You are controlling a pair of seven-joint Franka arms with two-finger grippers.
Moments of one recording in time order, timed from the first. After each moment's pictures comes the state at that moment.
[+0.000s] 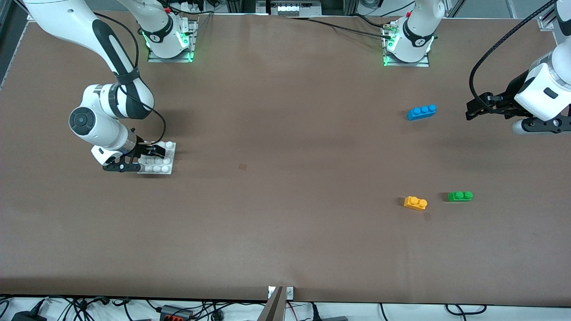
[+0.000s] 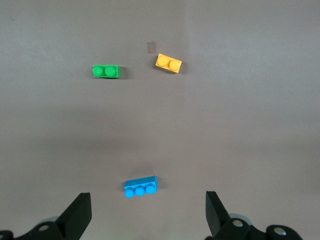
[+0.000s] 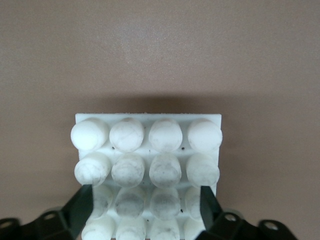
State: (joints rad) left arm 0.23 0.06 -0.30 -1.57 0.00 1.53 -0.12; right arm 0.01 0.36 0.03 -2.22 0.02 2.53 0.04
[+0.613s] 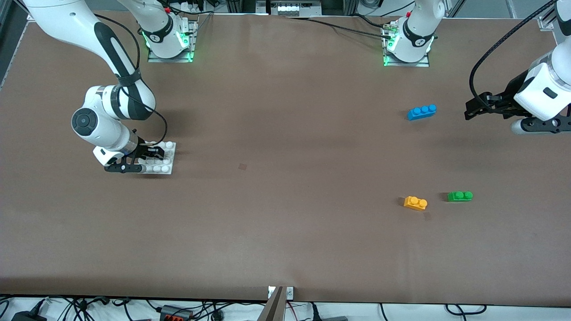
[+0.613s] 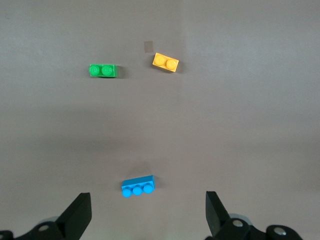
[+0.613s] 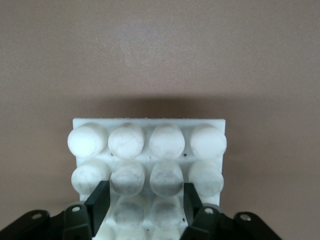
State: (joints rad) left arm 0.23 0.06 -0.30 -1.57 -0.01 1.53 -0.12; right arm 0.01 0.39 0.03 -2.22 0.02 2.56 0.04
